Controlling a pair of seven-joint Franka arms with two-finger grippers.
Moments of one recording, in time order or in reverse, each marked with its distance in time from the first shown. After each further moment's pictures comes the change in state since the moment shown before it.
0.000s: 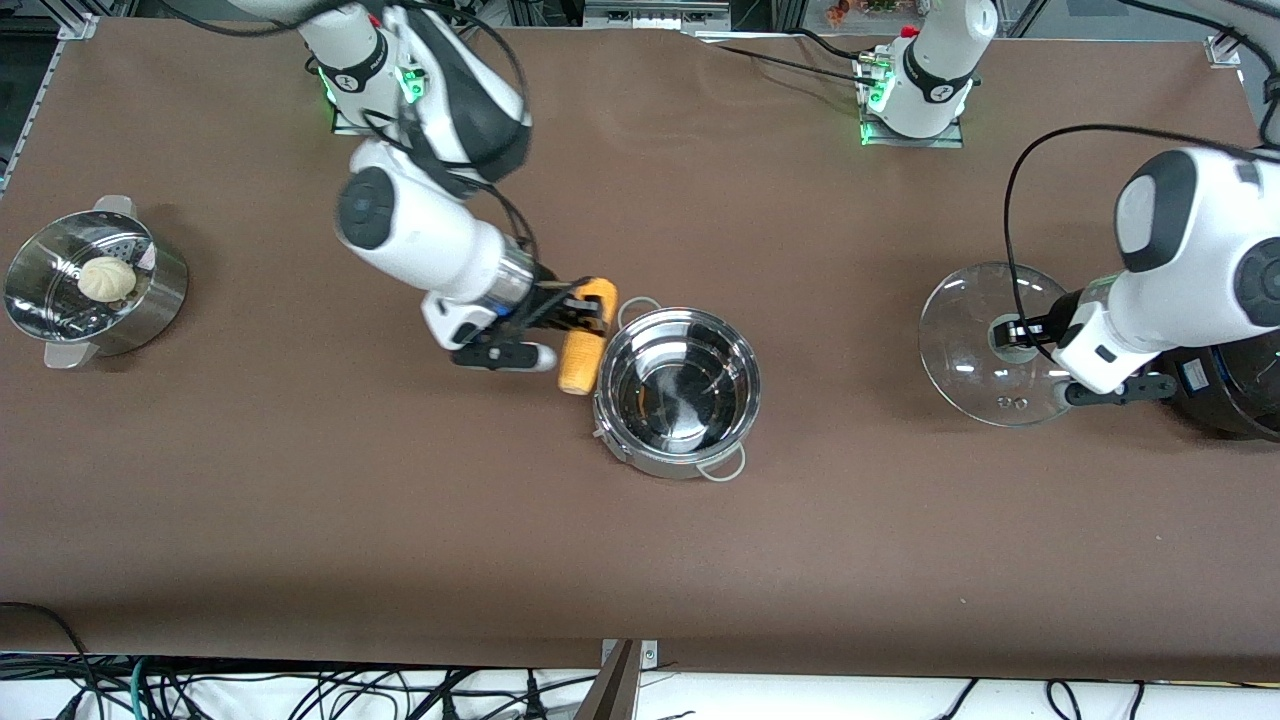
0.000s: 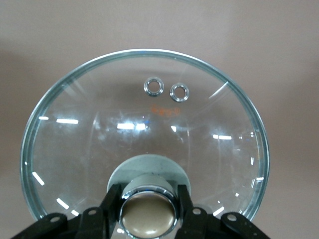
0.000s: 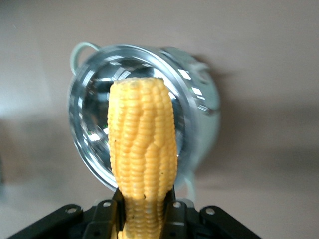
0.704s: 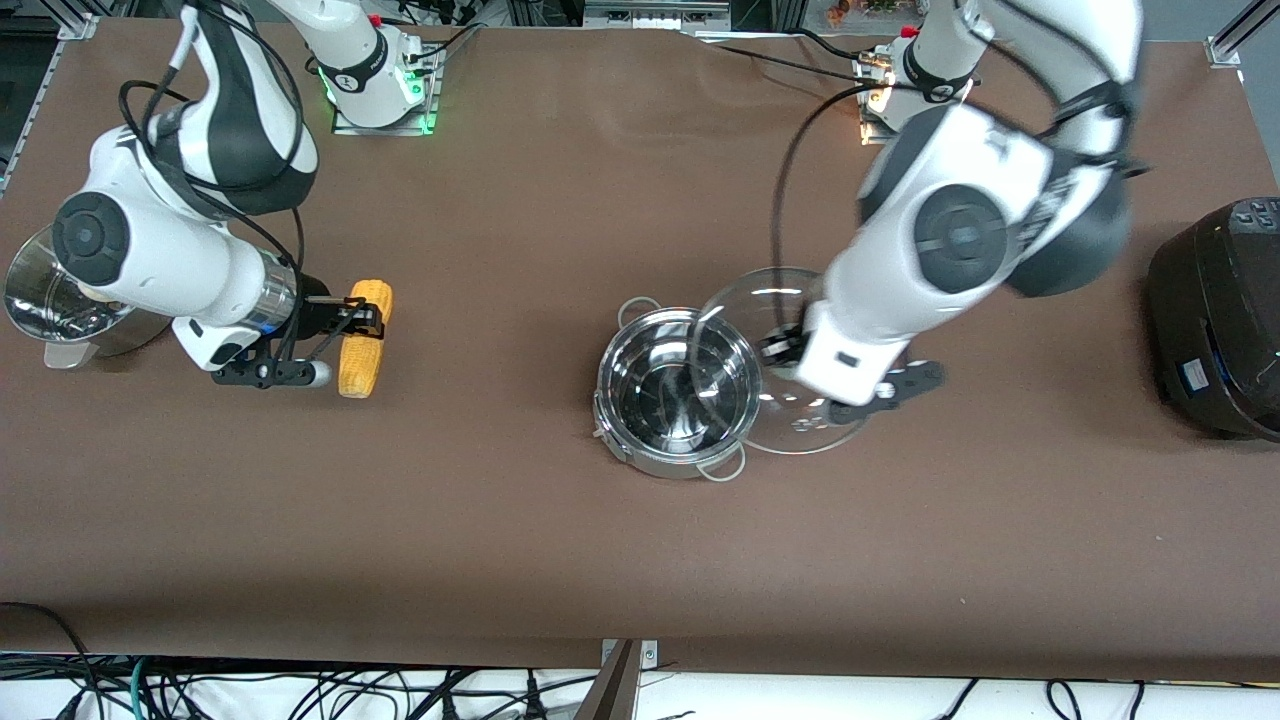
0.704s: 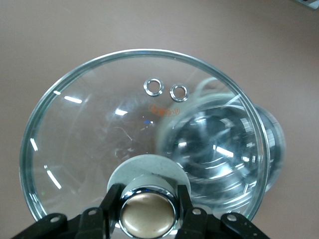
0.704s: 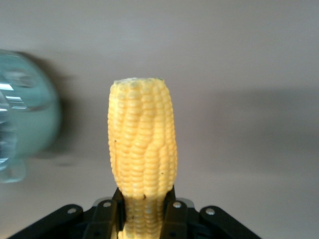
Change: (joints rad) left arm -0.405 0.302 -0.005 0.870 -0.081 -0.468 -0.616; right arm -0.371 -0.261 -0.054 -0.172 -0.054 -0.437 -0.359
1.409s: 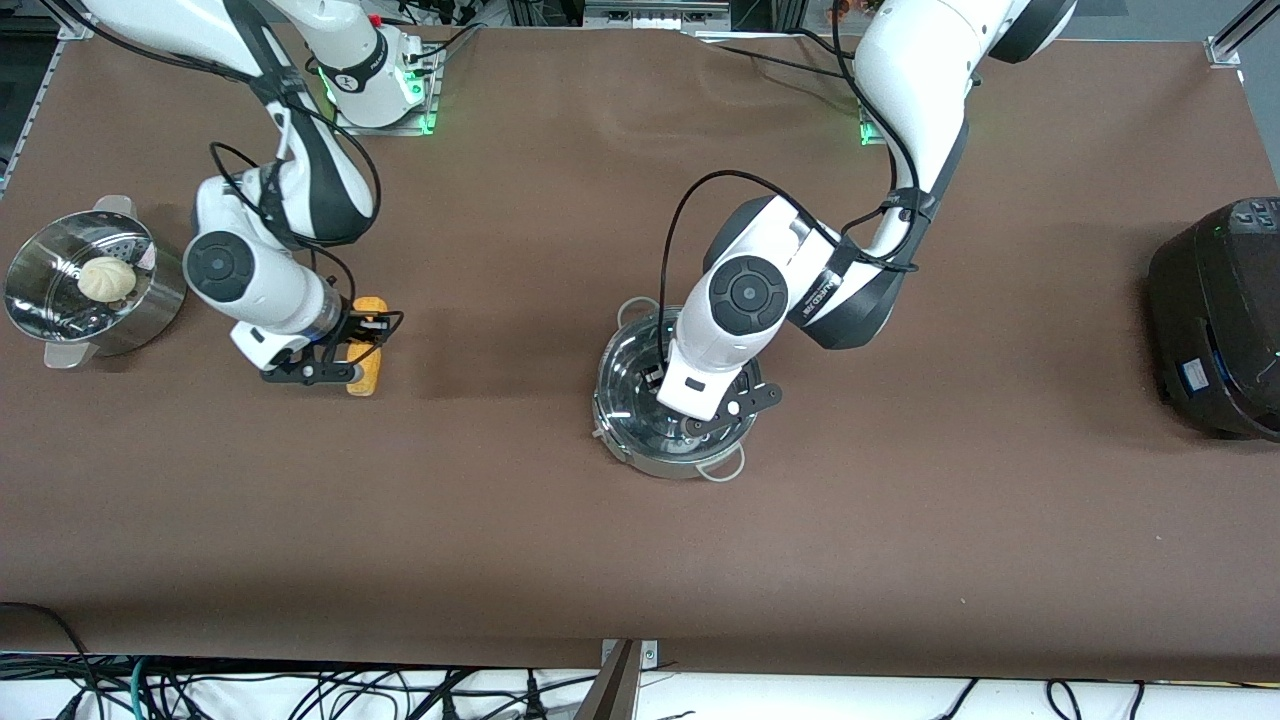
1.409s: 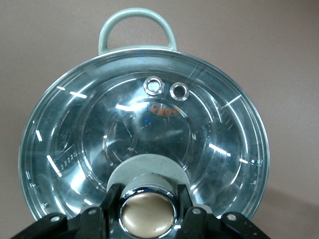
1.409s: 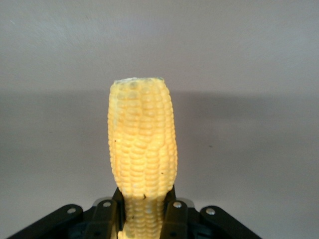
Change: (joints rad) left arm -0.212 0.248 -0.017 -0.042 -0.004 0.397 -0.273; right arm 0.000 0.024 -0.051 -0.299 -0.331 0.276 -0.031
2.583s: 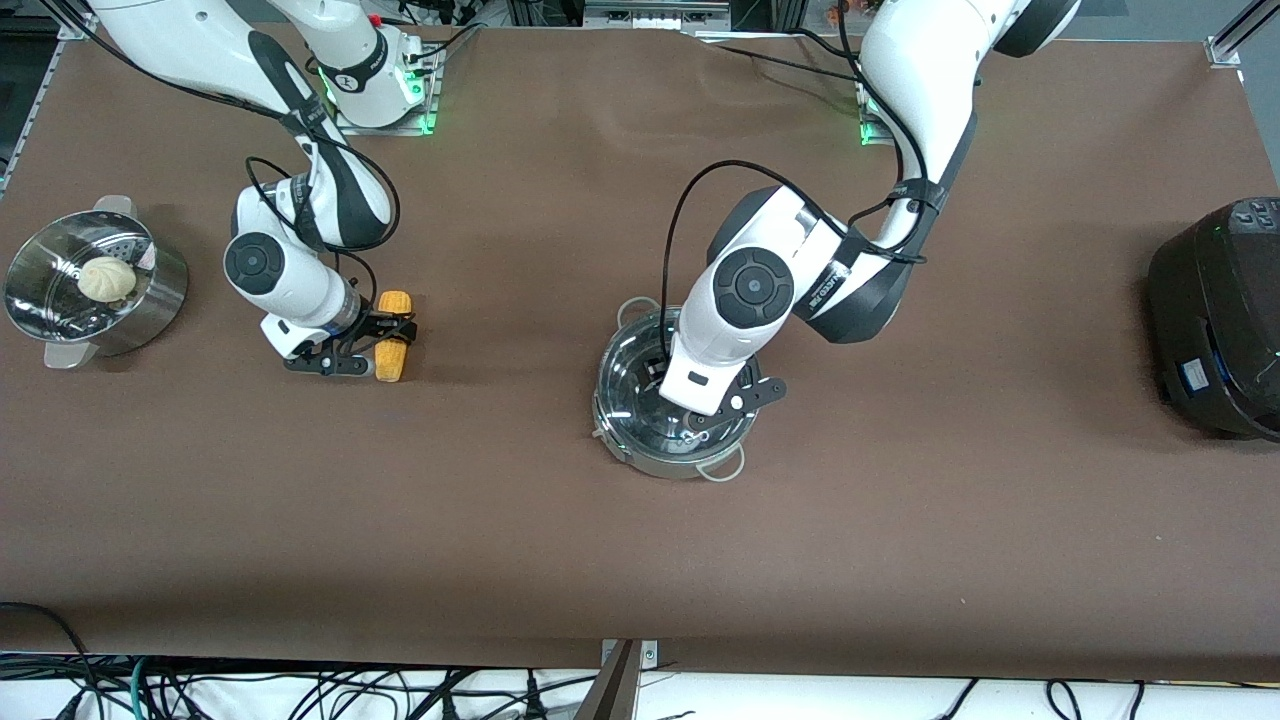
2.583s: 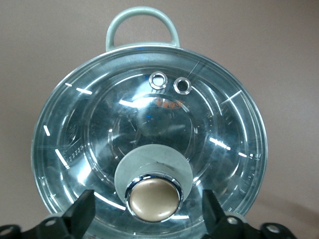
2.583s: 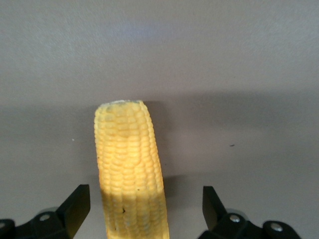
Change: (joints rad) left arm 0.005 -0.016 -0.008 -0.006 0.000 -0.023 0.000; right arm 0.000 0.089 -0.023 -0.238 0.006 0.373 0.052
